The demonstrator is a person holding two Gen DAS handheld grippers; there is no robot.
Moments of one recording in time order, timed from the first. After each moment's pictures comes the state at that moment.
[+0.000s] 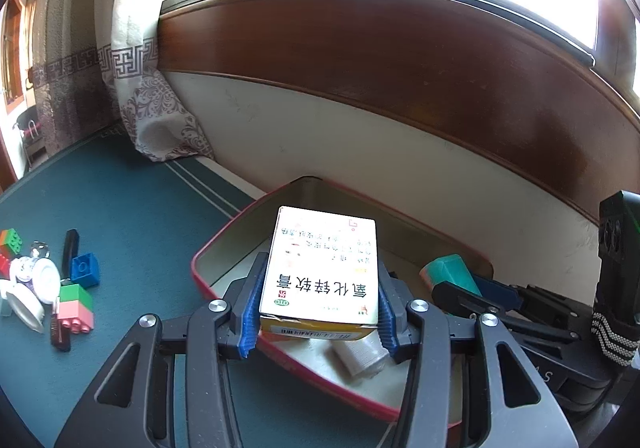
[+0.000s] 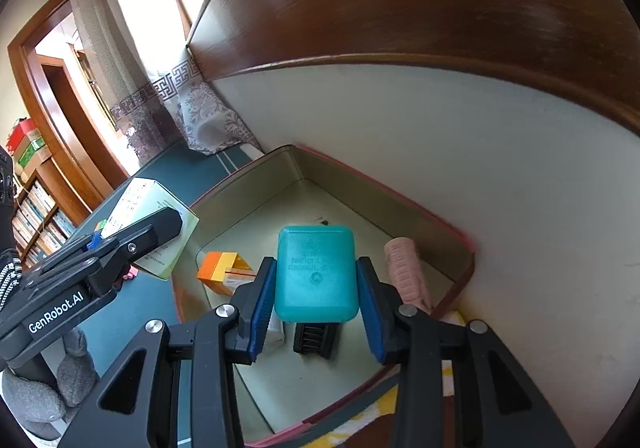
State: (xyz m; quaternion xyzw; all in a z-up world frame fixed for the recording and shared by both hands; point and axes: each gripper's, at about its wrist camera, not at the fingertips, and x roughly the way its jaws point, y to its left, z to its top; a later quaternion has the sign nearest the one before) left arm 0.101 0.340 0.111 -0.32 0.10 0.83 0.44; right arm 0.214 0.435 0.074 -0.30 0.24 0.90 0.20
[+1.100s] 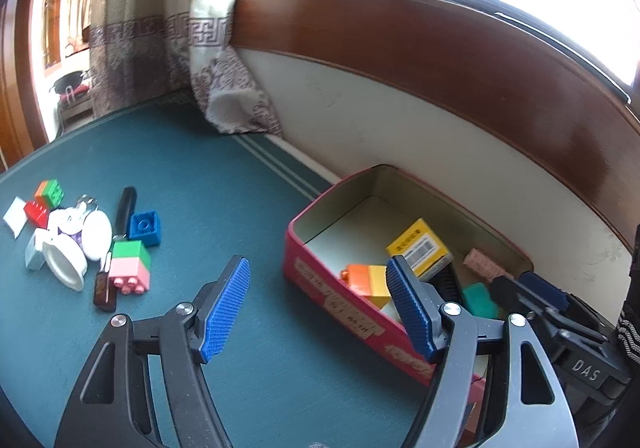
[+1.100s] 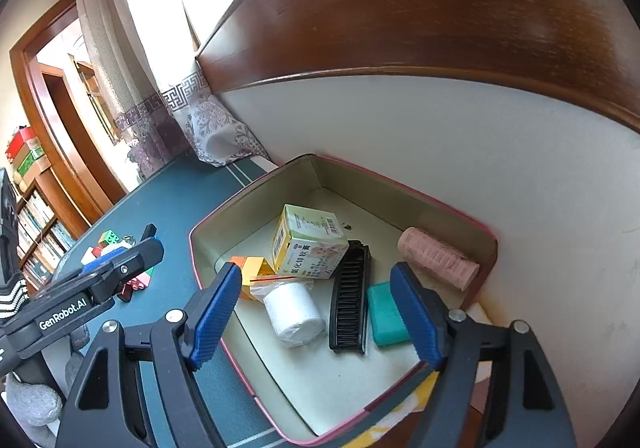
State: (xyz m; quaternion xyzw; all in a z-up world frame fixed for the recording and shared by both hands) left arm 0.073 0.277 0.102 -0.35 0.07 0.86 0.37; right arm 0.213 0.401 0.081 -0.27 0.23 0.91 0.21
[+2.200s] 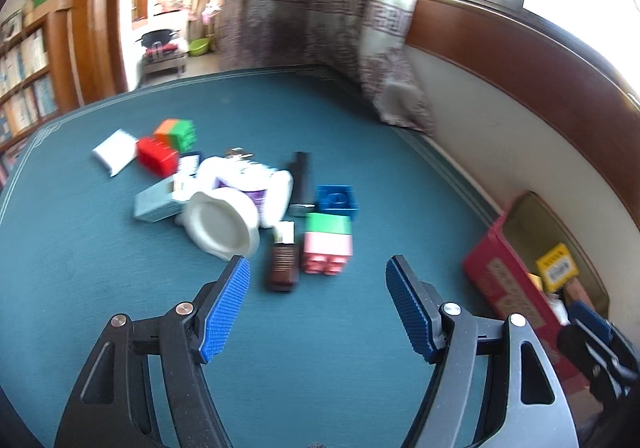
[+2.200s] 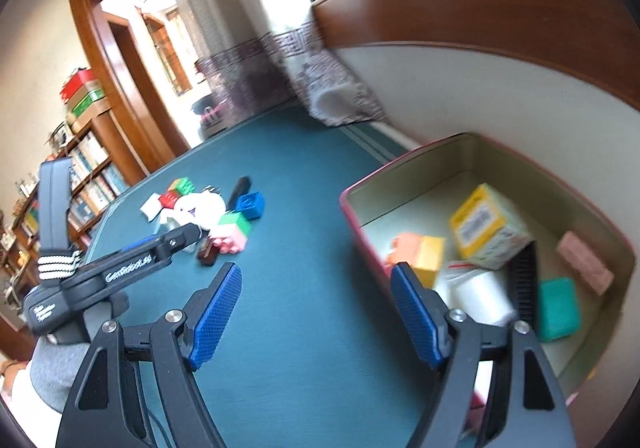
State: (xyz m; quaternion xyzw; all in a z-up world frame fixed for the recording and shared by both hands) left arm -0.005 0.145 0.078 -0.38 0.02 0.90 0.21; right arm 0.132 0.303 0.084 -0.31 0.19 0.93 0.07
